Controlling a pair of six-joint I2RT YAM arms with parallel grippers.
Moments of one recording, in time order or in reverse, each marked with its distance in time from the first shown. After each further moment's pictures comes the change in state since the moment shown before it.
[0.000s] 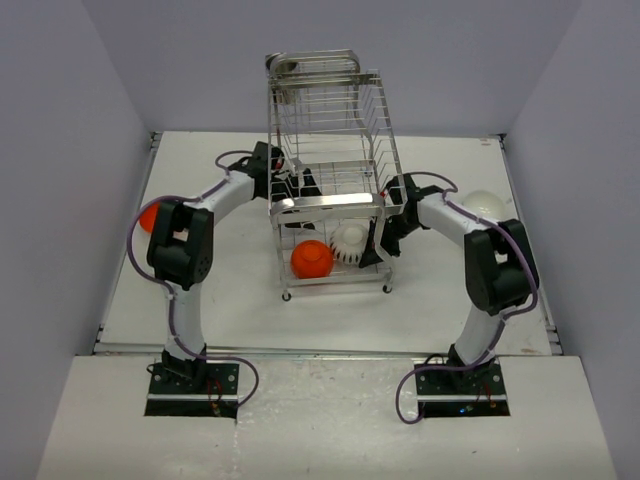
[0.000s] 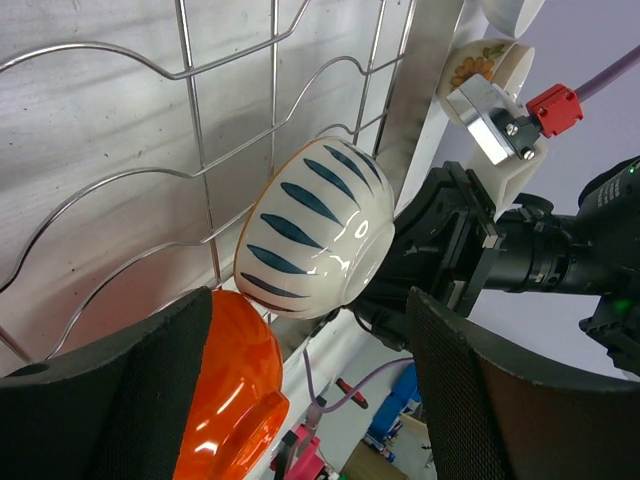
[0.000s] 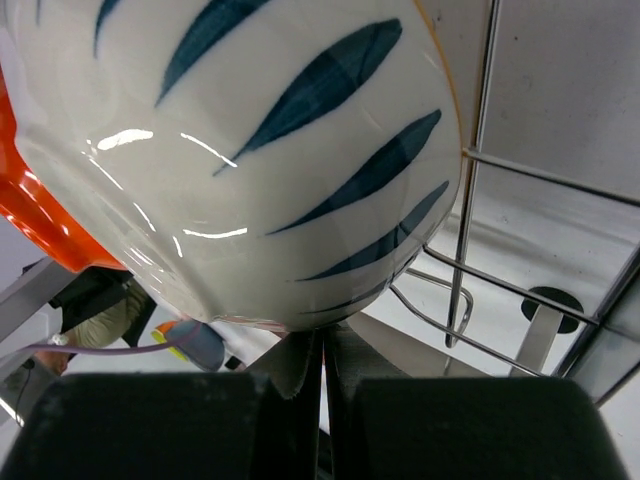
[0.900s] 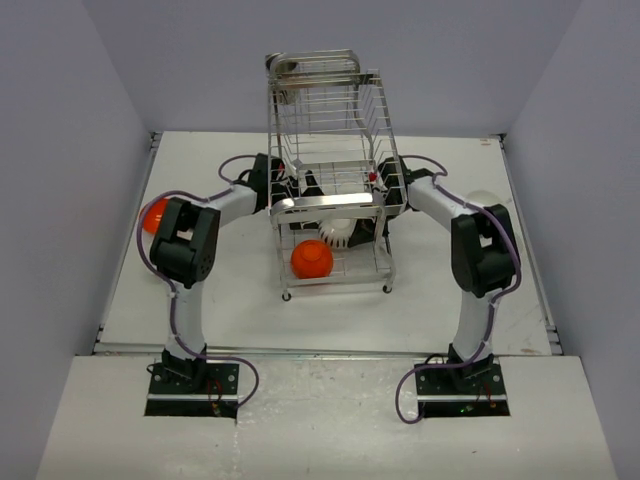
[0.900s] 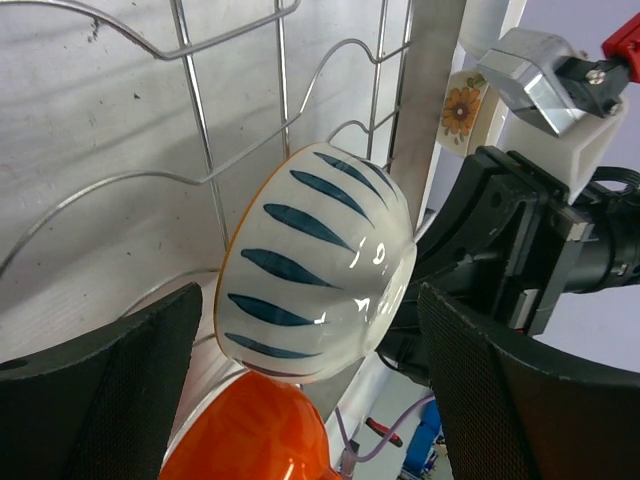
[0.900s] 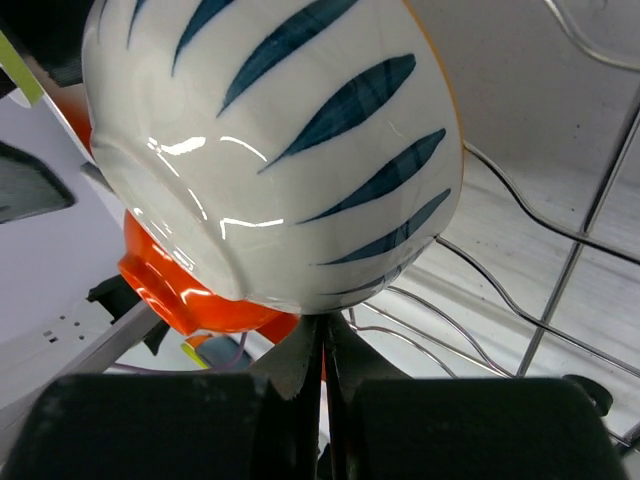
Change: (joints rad) left arm -0.005 0.018 -0.156 0.370 0.001 -0.051; right arm 0.000 0.162 0.226 0.008 -0.049 0.033
